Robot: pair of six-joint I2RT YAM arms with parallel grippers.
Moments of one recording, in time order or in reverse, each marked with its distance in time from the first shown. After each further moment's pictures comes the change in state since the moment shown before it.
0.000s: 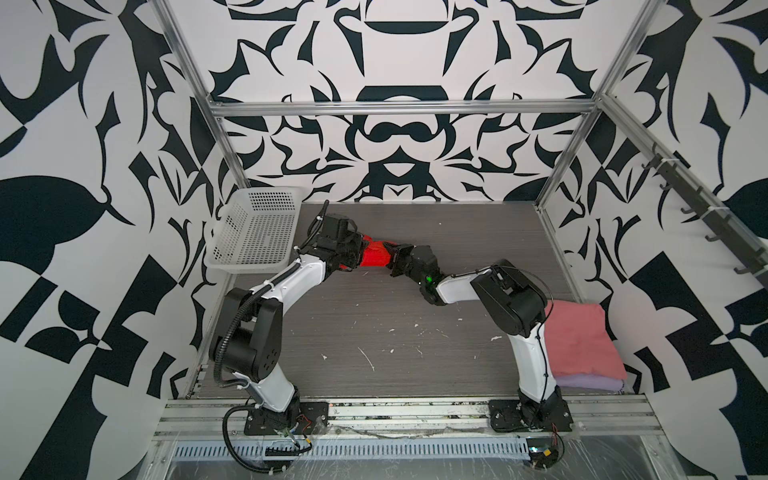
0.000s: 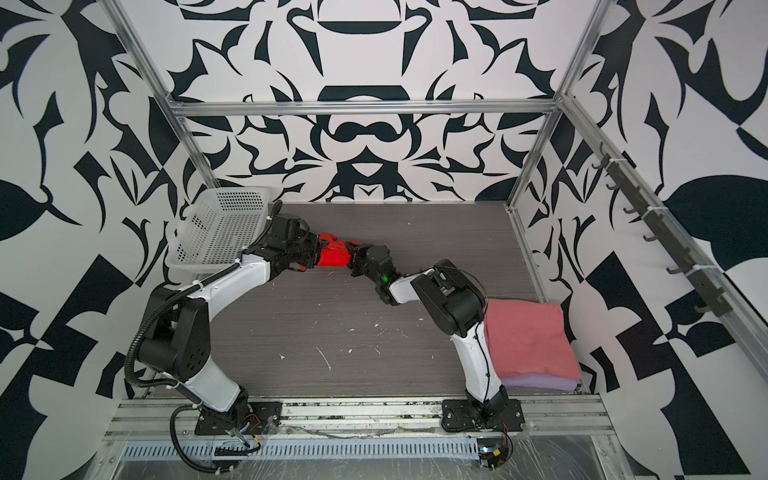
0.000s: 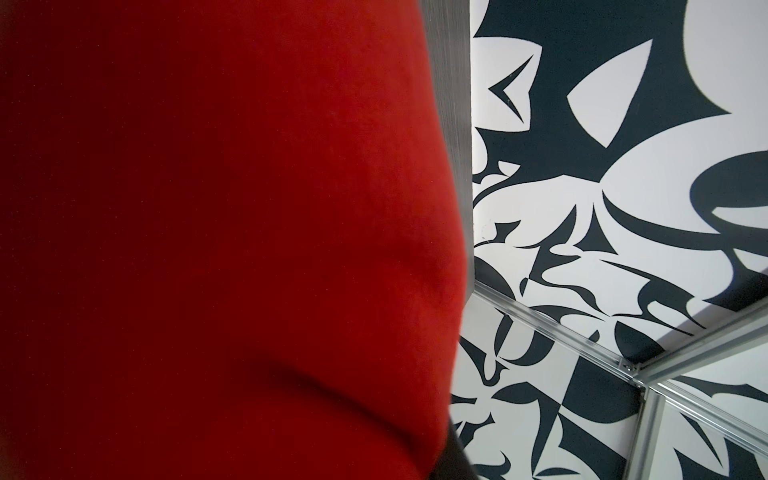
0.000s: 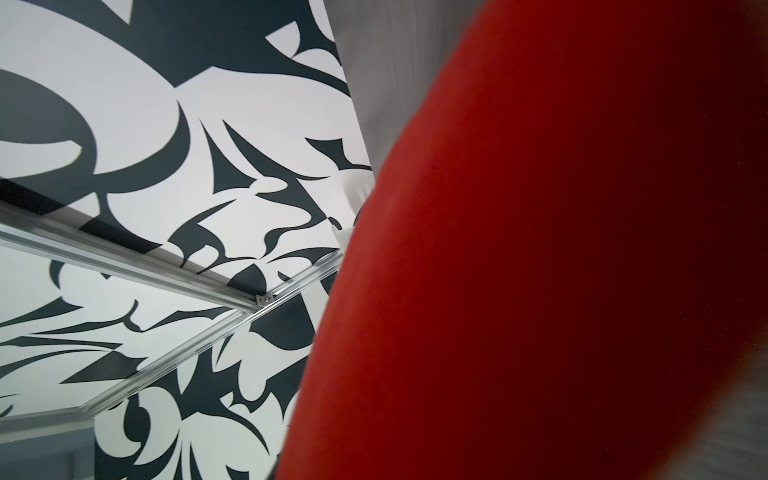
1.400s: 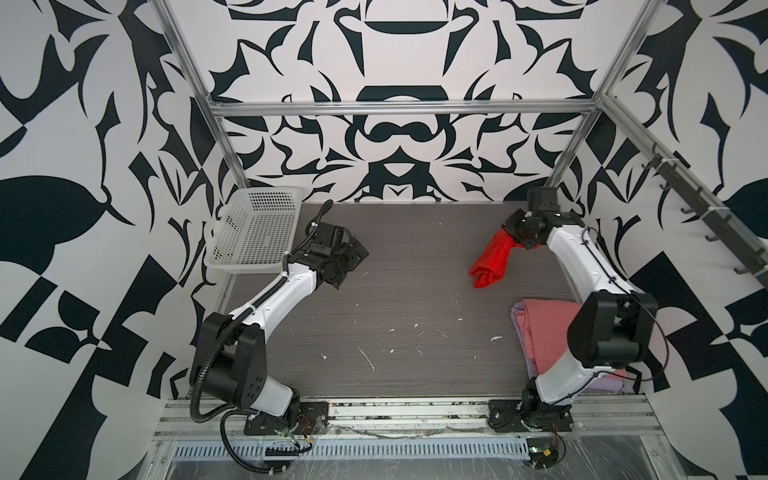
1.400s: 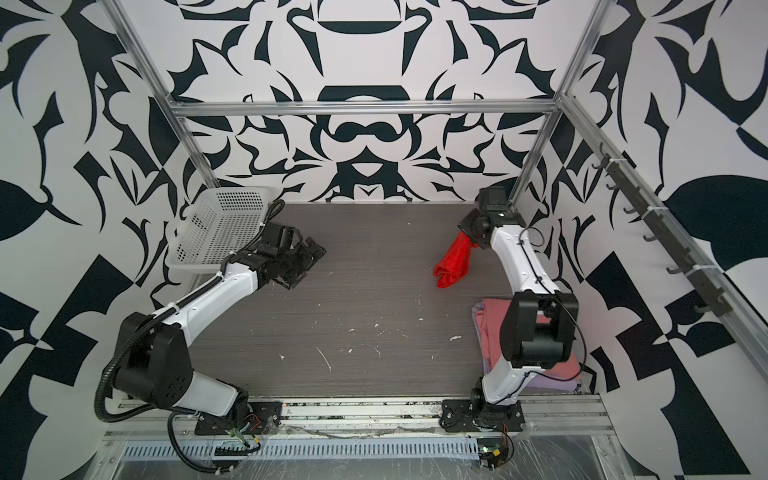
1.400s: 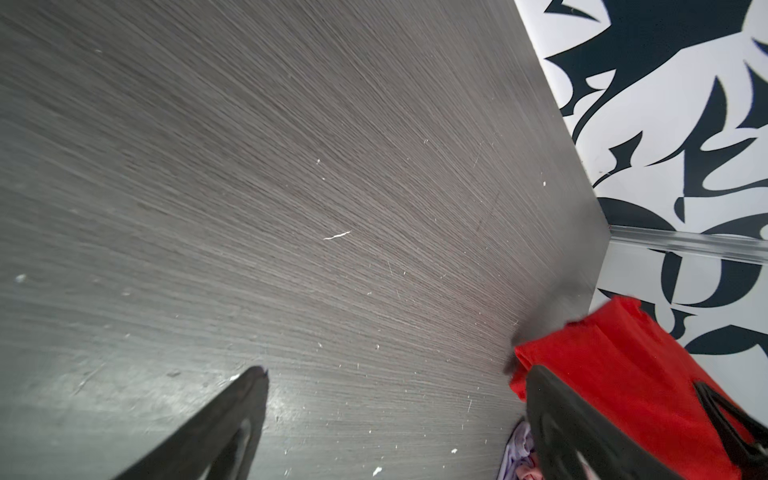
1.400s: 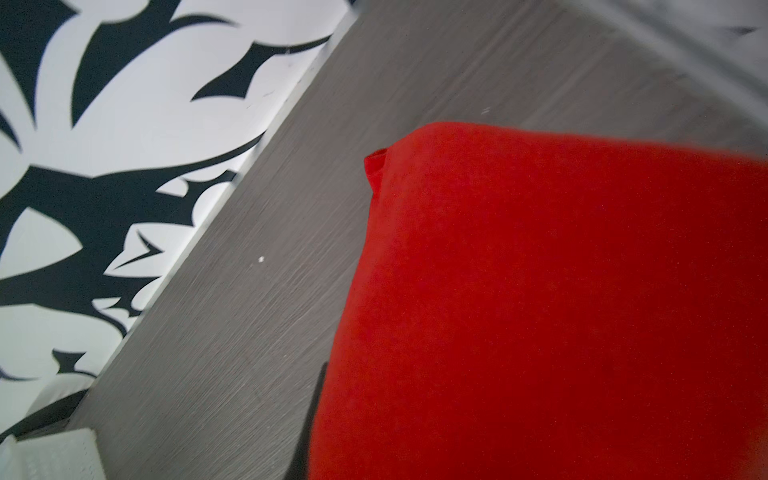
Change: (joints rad) left arm -0.004 -0.136 -0.048 -0.288 -0.066 0.487; right arm -0.746 -0.528 0.323 -1.561 0.061 -1.263
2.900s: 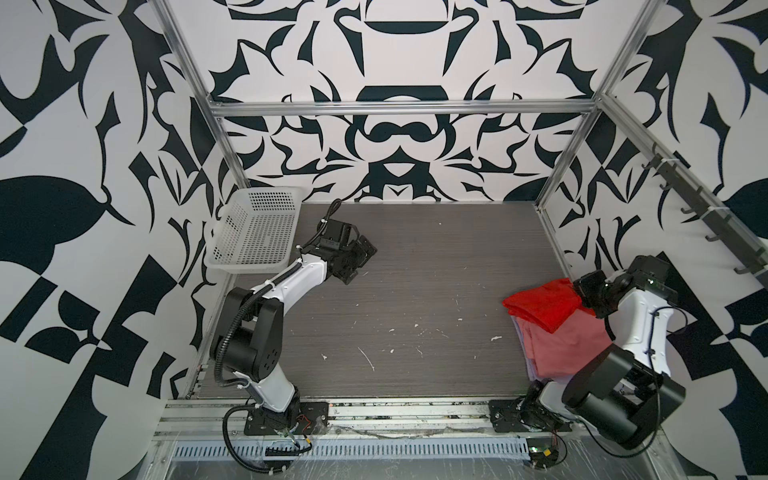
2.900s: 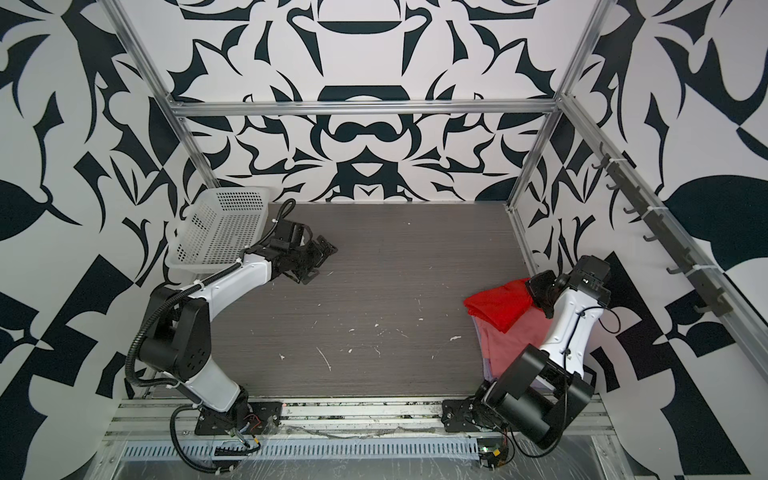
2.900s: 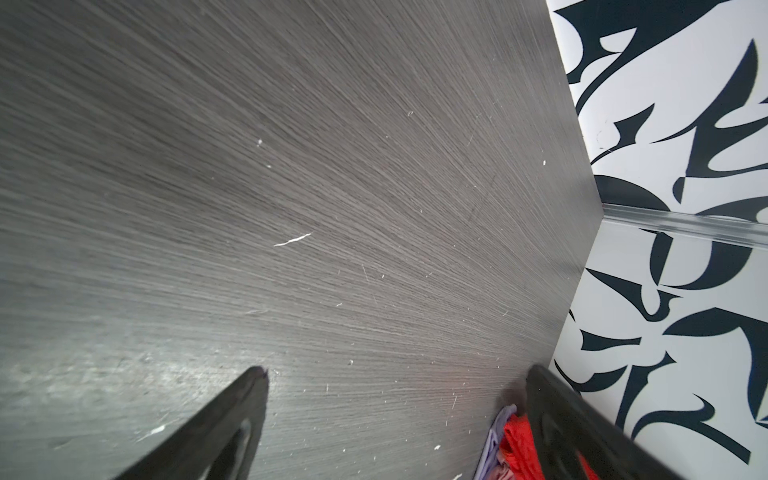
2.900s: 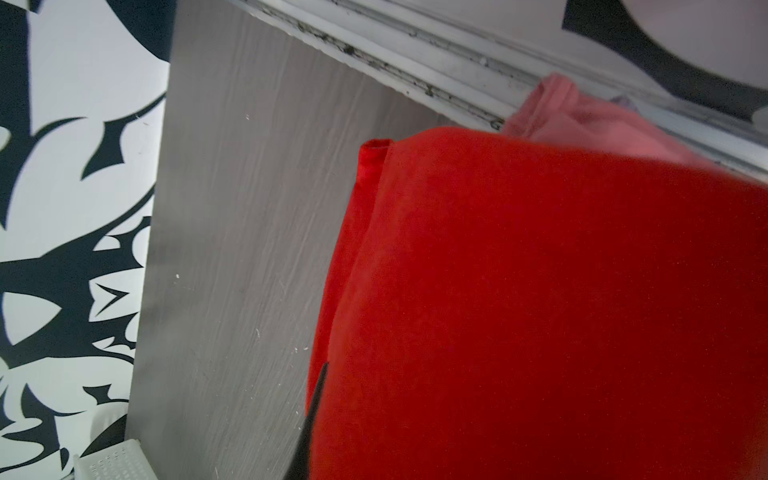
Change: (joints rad) left arm -0.005 0.145 0.059 0.077 0.110 -0.023; right arm -0.645 -0.368 -0.448 -0.140 -0.373 -0.274
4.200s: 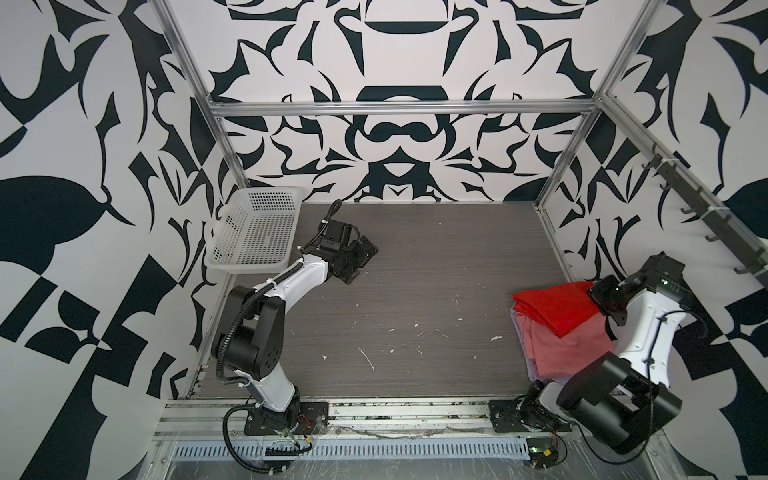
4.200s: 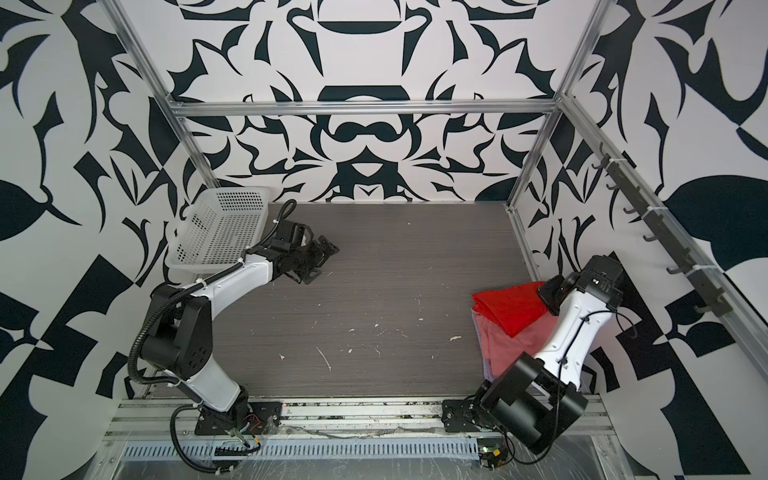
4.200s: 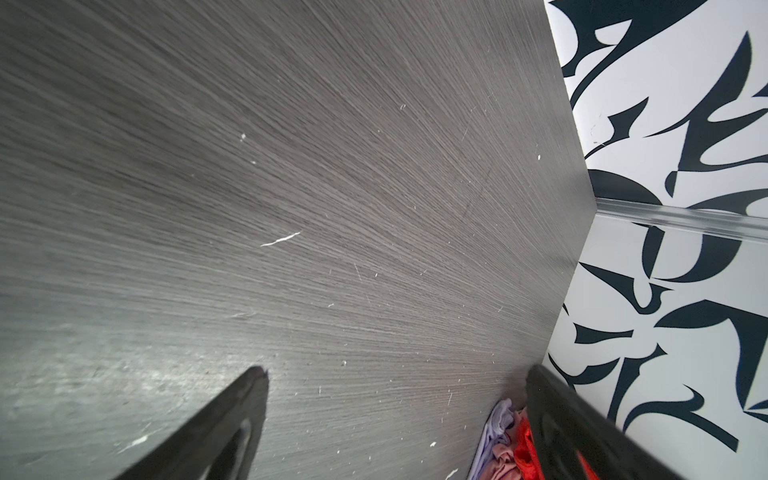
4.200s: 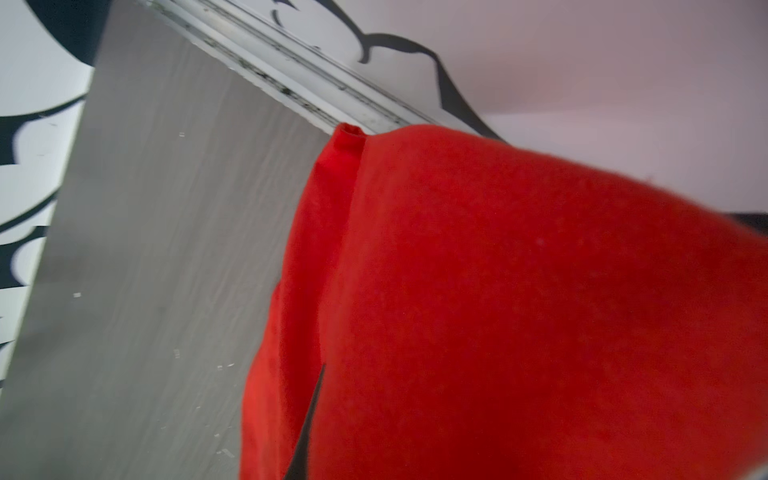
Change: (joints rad) left arm -0.002 0.012 -0.008 0.029 0.024 -0.004; right arm -0.054 -0.056 0.077 -0.133 0.219 -0.167
